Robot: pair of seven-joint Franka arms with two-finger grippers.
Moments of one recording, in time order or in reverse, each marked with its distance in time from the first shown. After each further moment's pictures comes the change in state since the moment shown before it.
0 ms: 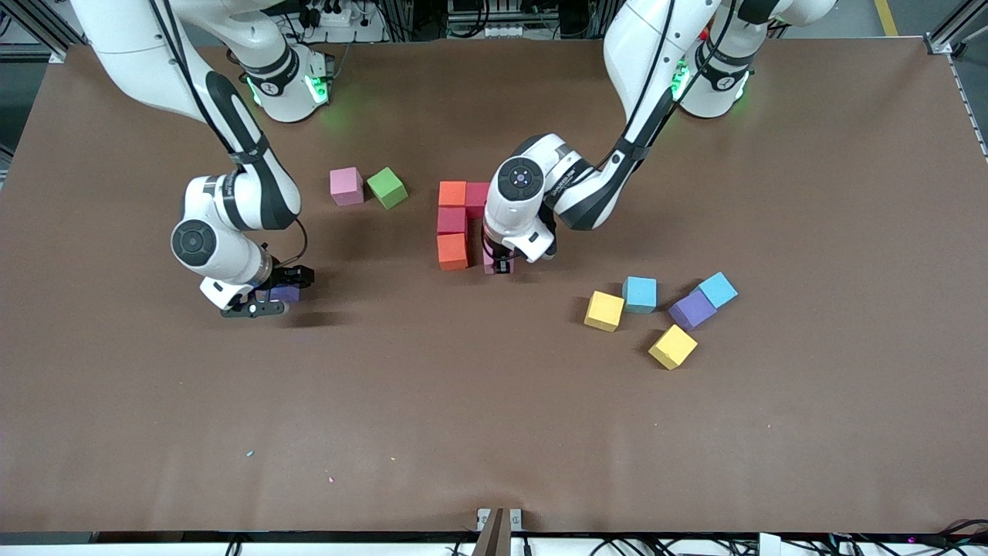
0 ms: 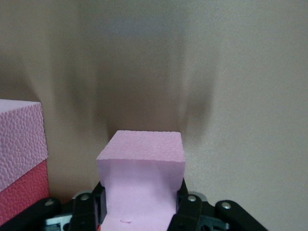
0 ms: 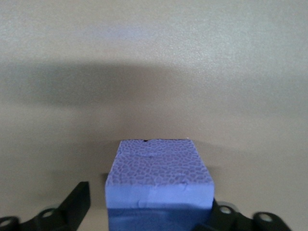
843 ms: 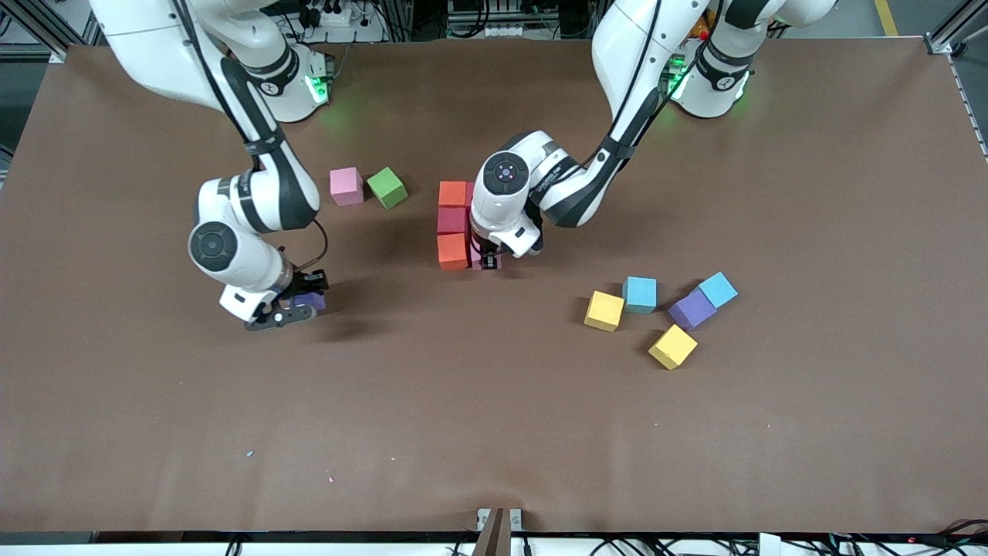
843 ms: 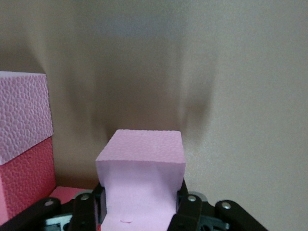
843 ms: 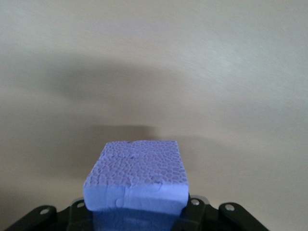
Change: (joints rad) left arm -0.039 0.036 0.000 0.054 -0.004 0.000 -0.022; right arm 0.132 -0.007 0.011 0.191 0.001 -0.181 0.035
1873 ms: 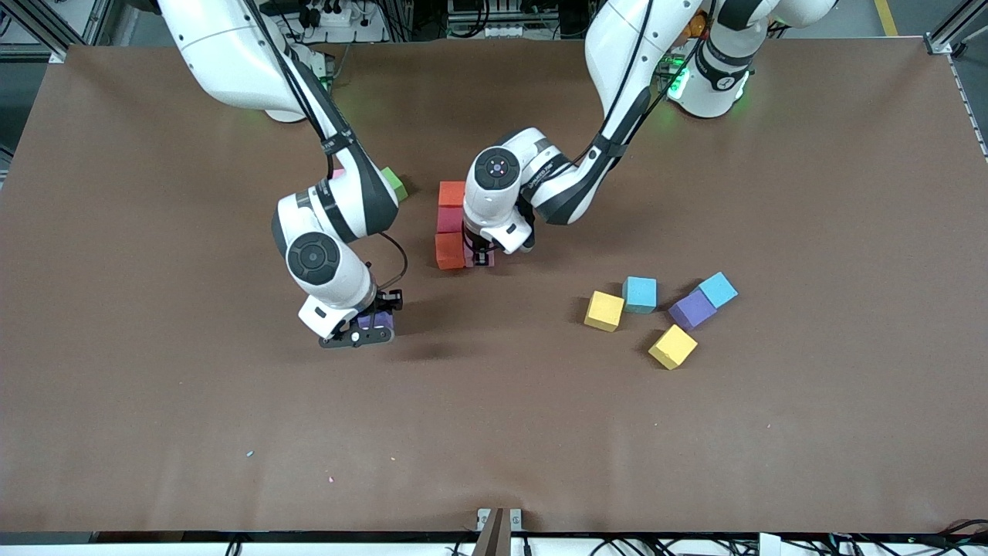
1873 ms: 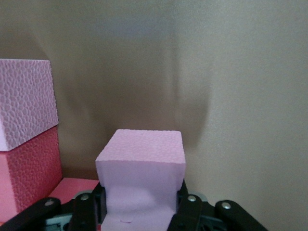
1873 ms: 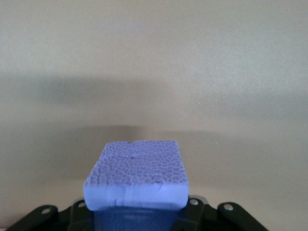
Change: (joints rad) left arm -0.024 0.011 0.002 0.018 0.000 0.000 0.006; right arm 0.157 0.183 0.000 0.344 0.018 -0.098 0.292
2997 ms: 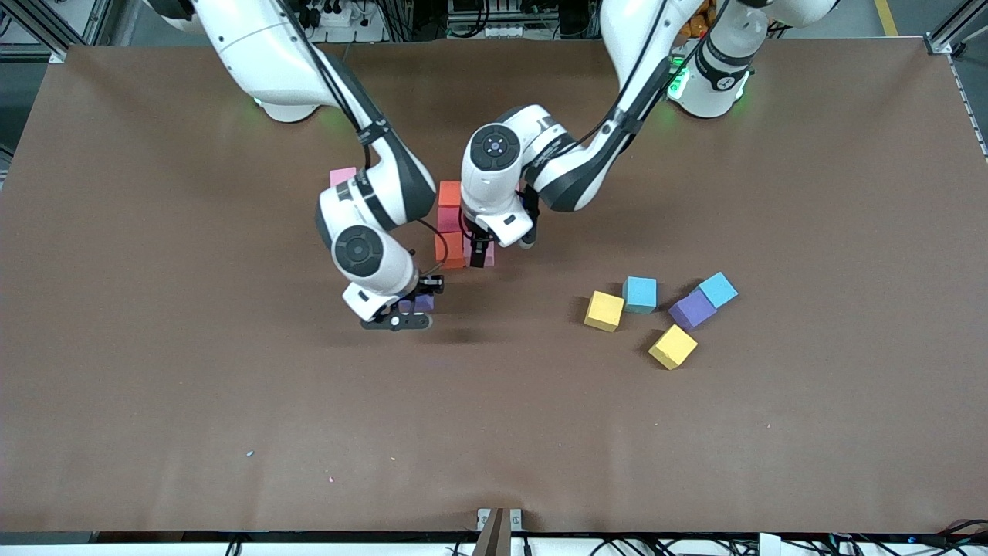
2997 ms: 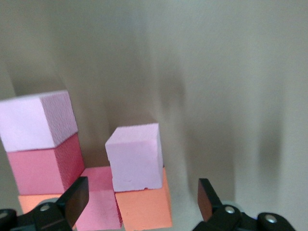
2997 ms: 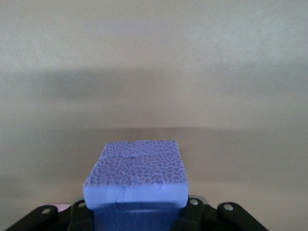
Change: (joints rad) left arm 0.038 -0.146 0.014 0.031 0.020 -0.218 0.179; right arm 0.114 0.047 0.017 0.031 0.119 -0.031 0.153
